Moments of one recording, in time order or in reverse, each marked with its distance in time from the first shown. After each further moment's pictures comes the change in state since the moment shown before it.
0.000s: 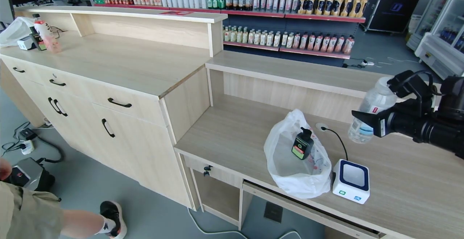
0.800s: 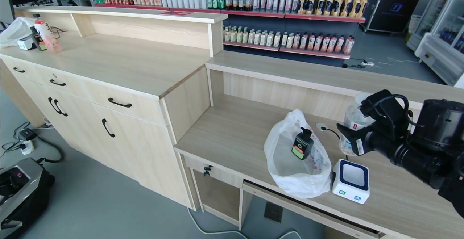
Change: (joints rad) left arm 0.000 0.000 0.000 0.000 0.000 0.000; right arm 0.265 -0.014 0.229 -0.282 -0.377 -0.046
